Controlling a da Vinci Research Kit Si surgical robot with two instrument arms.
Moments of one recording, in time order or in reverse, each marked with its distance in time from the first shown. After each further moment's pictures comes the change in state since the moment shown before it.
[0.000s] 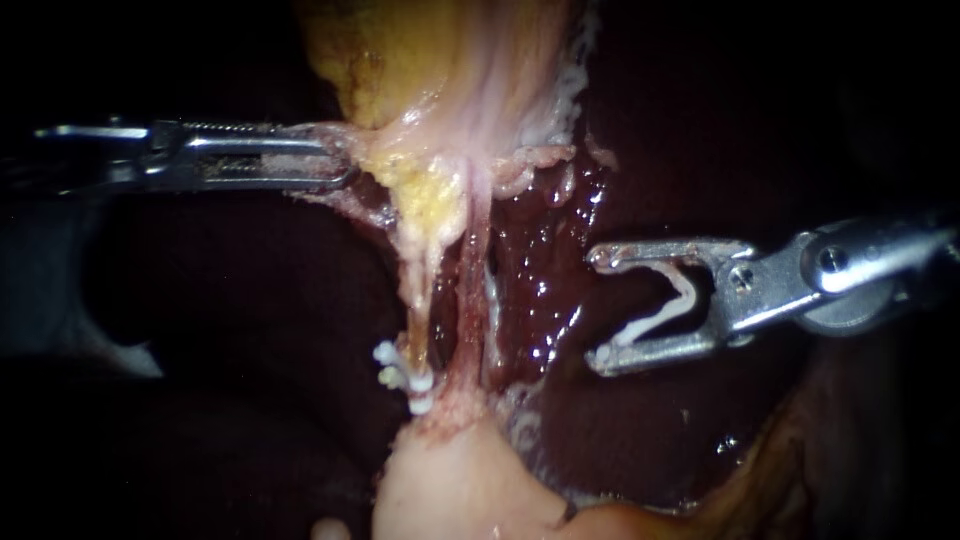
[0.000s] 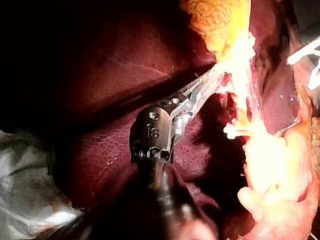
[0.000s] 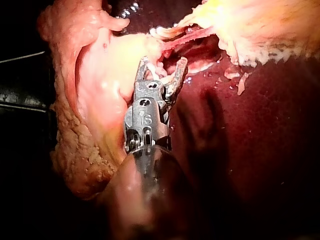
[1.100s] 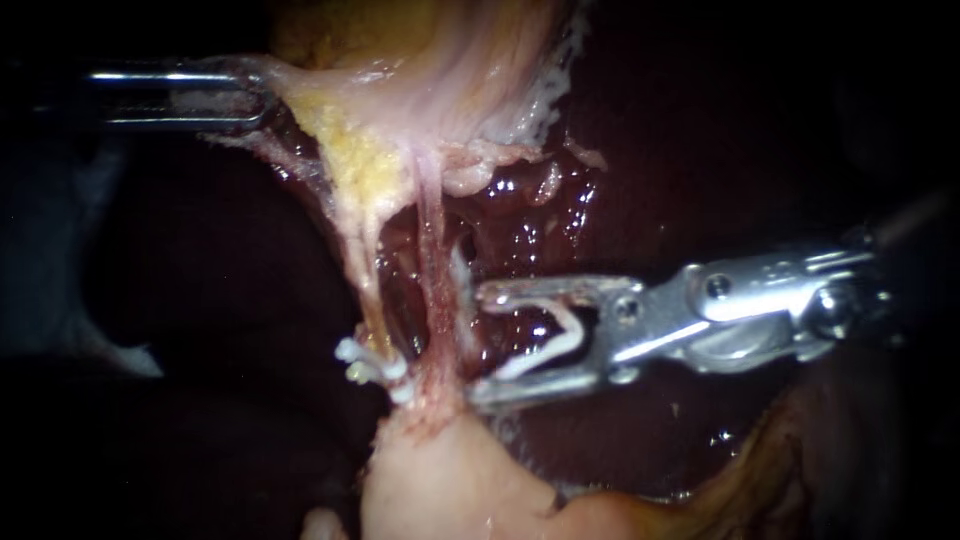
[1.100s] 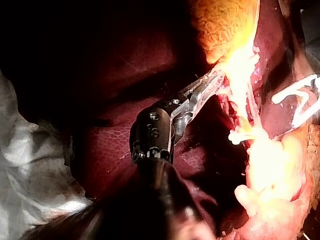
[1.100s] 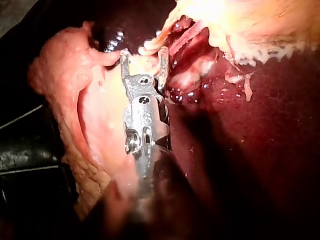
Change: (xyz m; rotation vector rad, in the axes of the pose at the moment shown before) right arm 0.004 -0.001 0.010 0.074 0.153 0.248; left arm 0.005 0.001 -0.008 0.008 0.041 -0.039
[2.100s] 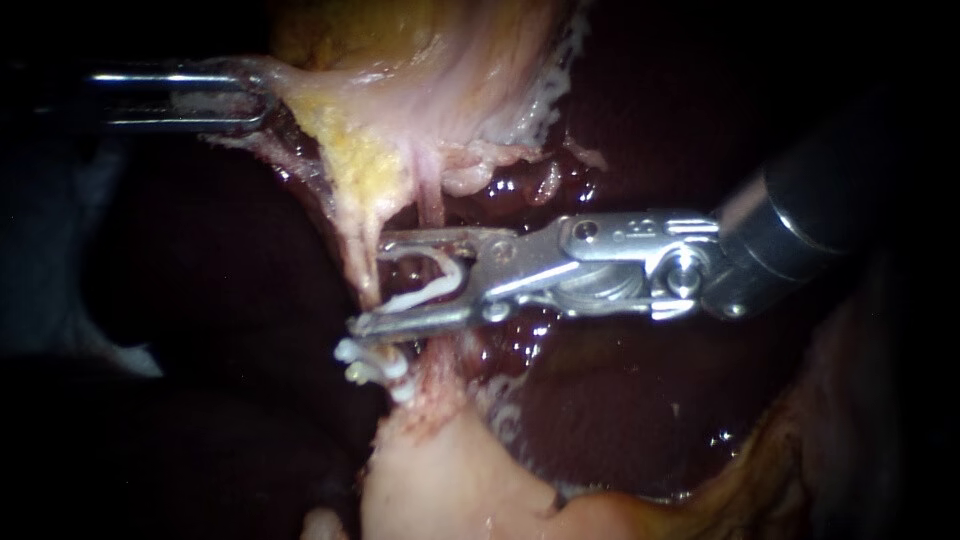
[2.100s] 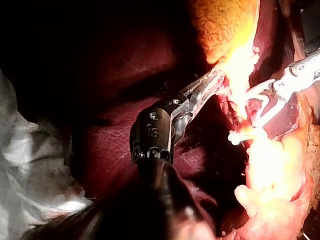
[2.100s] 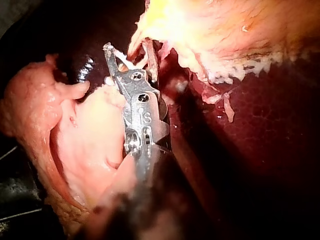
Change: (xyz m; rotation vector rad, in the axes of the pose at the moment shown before) right arm -0.001 0.007 0.008 0.039 0.114 0.043; left arm 0.000 0.000 0.000 0.002 0.001 0.001
